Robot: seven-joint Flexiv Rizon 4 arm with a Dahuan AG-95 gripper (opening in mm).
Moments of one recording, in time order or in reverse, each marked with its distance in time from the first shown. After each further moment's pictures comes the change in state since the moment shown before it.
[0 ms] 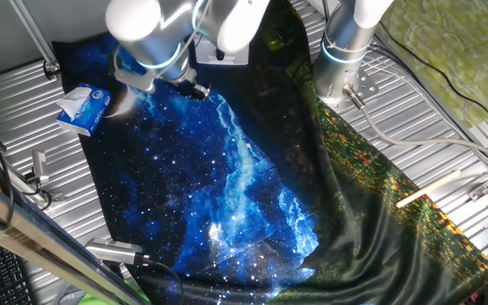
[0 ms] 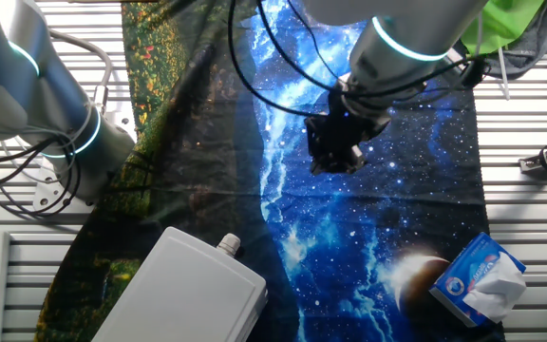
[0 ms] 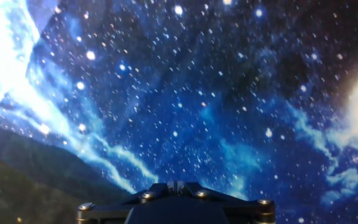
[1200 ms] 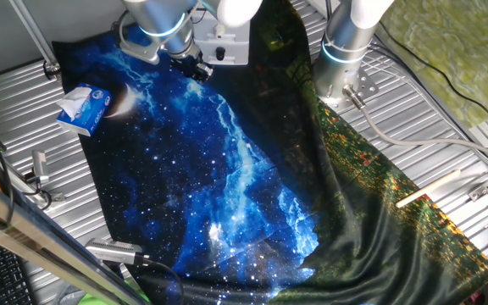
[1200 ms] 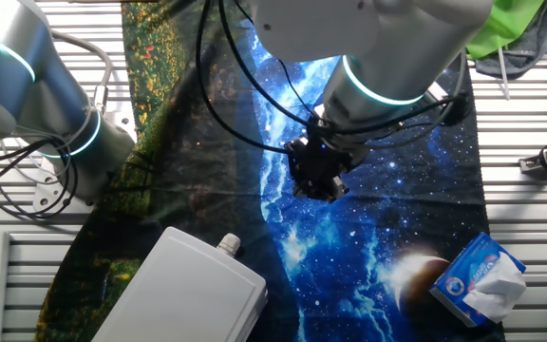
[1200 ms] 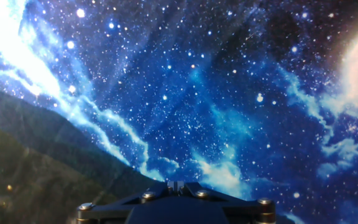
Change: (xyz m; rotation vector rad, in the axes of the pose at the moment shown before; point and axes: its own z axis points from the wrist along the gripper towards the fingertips) arm 0.040 -0.015 0.008 -0.024 -0.048 0.014
